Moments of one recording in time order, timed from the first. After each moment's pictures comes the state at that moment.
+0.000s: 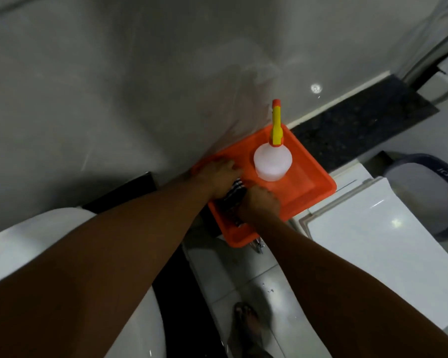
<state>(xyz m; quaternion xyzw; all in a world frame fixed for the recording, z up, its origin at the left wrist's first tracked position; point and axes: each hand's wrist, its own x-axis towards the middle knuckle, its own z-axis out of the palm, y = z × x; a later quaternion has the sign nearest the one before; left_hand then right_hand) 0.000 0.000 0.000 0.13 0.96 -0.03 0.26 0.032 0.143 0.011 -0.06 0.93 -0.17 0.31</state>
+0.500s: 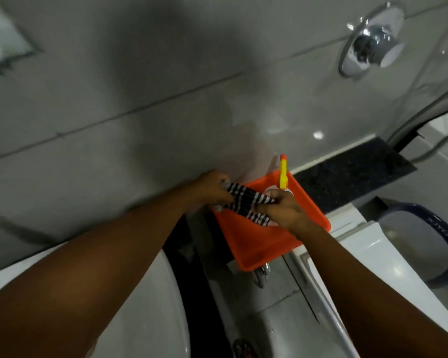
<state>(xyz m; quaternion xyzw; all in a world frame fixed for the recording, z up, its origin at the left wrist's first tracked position) 0.024 -0.044 0.135 -0.11 0.89 0.39 0.20 -0.002 0.175 0.117 -0.07 0.82 -0.49 0.30</state>
